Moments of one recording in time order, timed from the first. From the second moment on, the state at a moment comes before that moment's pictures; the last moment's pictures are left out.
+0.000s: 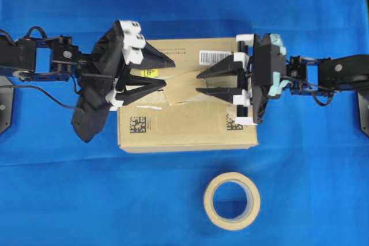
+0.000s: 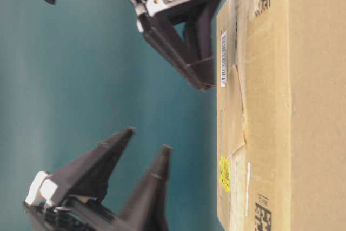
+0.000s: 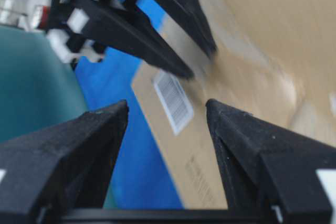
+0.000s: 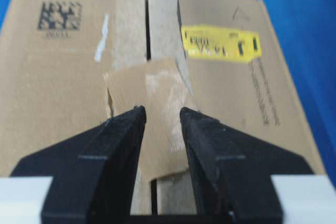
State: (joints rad) left arm 0.04 -0.28 0.76 -0.04 -0.17 1.00; right arm -0.05 -0.11 0.86 0.03 -0.48 0.04
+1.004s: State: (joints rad) left arm 0.01 -0.05 0.73 -0.06 -0.40 0.32; right arm -0.09 0.02 0.76 0.01 -0.49 0.06
